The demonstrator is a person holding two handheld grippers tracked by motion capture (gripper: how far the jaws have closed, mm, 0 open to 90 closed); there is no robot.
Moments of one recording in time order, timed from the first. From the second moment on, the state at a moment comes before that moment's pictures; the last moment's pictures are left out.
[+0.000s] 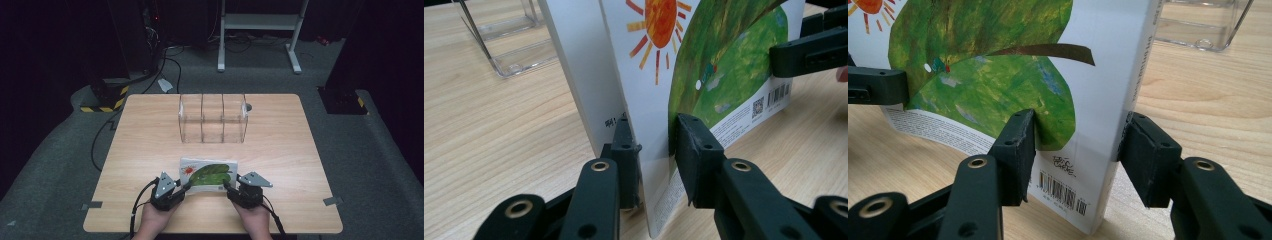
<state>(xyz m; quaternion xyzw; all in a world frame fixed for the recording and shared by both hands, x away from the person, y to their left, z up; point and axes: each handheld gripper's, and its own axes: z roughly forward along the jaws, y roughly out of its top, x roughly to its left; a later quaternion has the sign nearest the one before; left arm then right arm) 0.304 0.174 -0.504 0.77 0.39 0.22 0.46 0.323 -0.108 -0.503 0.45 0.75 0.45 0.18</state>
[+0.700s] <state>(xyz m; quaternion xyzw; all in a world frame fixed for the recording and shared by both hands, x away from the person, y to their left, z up) 0.310 0.169 -0.513 0.78 0.37 0.26 0.44 0.325 -0.109 -0.506 0.42 0.75 0.46 0.22</state>
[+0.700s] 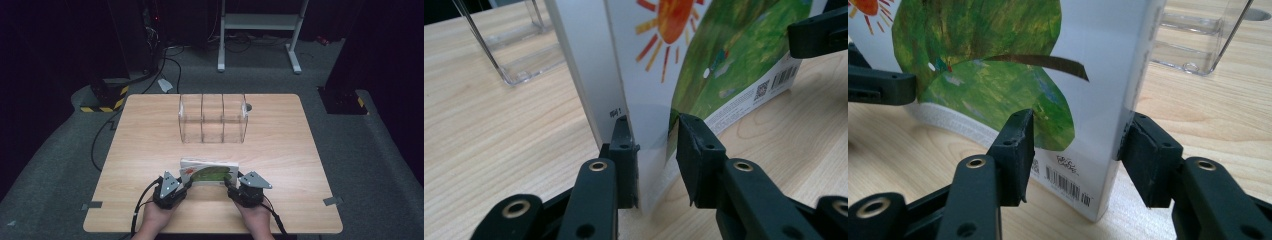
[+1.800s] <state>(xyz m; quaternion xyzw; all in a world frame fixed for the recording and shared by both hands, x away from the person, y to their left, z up) 0.303 0.191 -0.512 0.76 0.42 0.25 0.44 0.334 -0.116 -0.492 0.38 0.76 0.51 0.17</state>
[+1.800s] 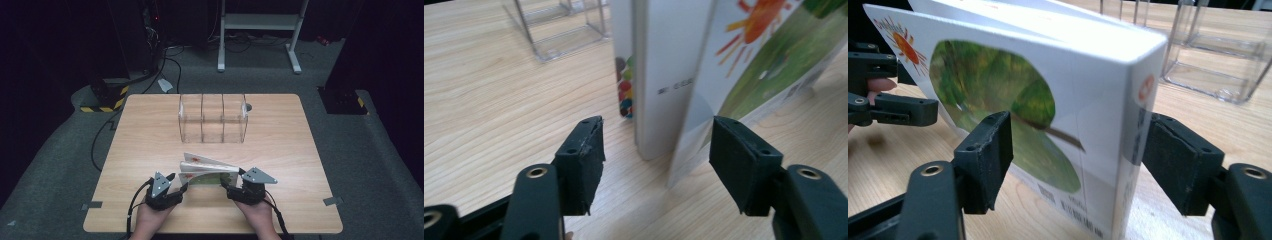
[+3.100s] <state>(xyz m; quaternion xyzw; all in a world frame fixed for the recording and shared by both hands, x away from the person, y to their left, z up) 0.321 0.239 -0.521 0.75 0.50 0.27 0.35 0.317 -0.107 -0.479 0.31 0.76 0.53 0.20</state>
